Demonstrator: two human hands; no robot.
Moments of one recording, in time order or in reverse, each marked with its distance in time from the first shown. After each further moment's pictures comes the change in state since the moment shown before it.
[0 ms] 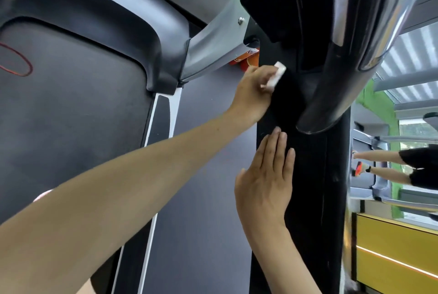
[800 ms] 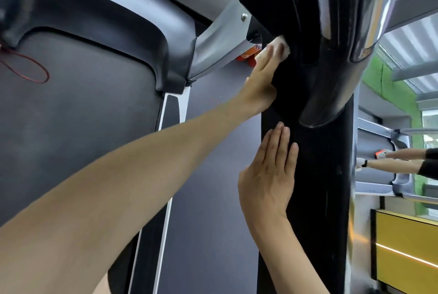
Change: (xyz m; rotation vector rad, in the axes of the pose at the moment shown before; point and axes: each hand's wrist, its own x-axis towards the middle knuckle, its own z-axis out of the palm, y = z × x) left_hand 0.033 -0.030 0.008 0.106 -0.238 0.027; right_hand 0.006 -0.002 -0.012 0.032 -0.349 -0.003
